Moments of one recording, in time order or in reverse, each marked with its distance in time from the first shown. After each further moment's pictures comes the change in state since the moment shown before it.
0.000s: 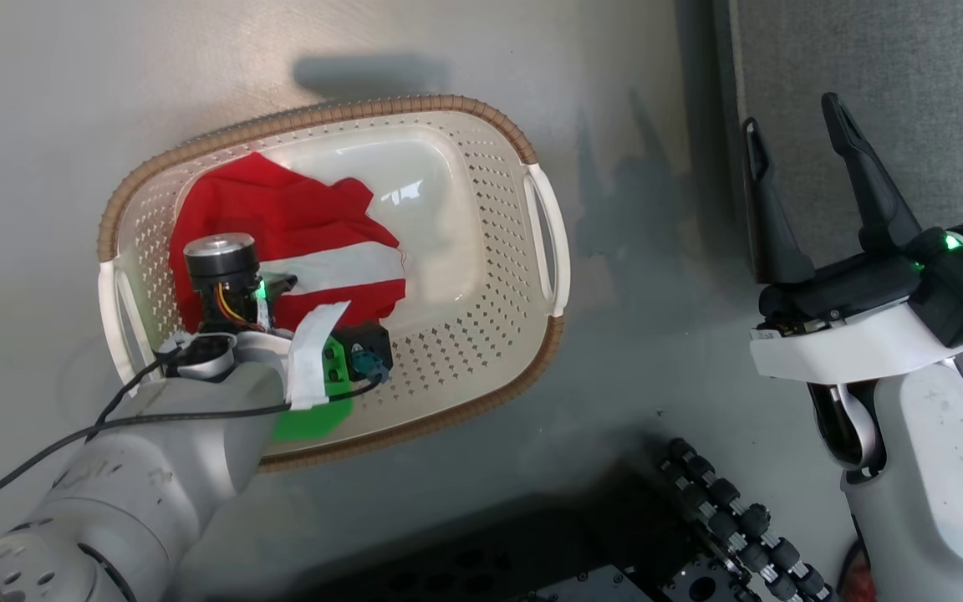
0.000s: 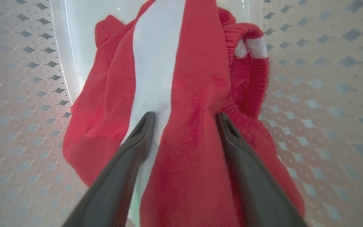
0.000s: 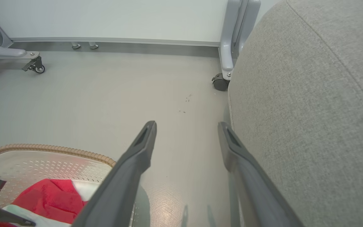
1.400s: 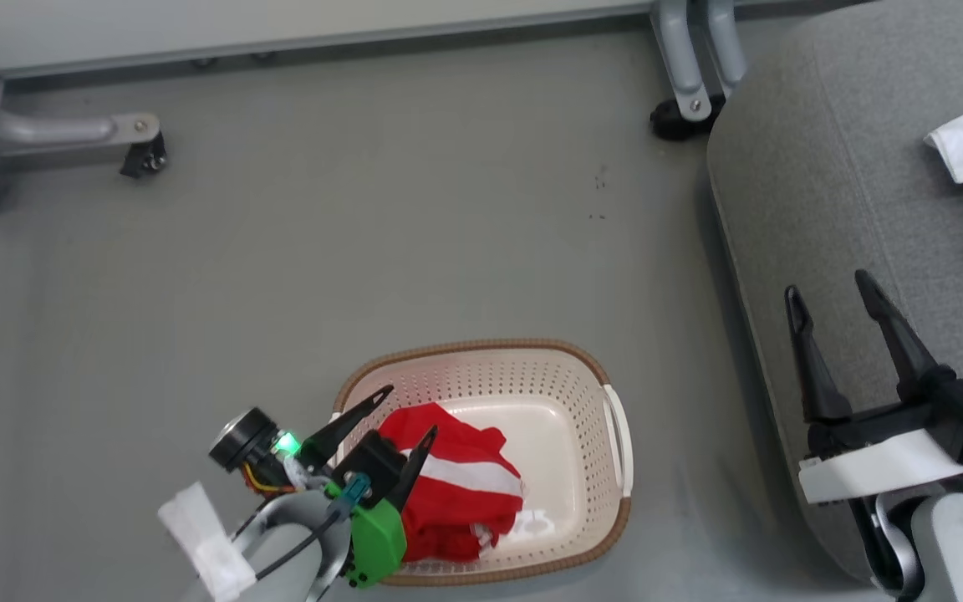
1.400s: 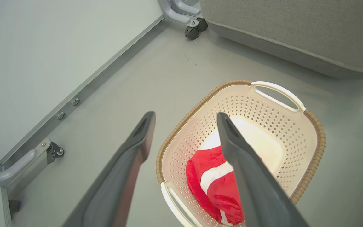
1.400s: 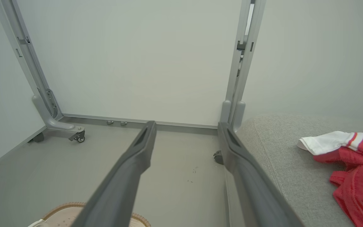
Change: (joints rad) left arm 0.623 0.027 0.665 -0.589 -0.104 0.002 -0.278; right arm 0.293 -0.040 -0.085 0.041 -0.022 0.000 0.000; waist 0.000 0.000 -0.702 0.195
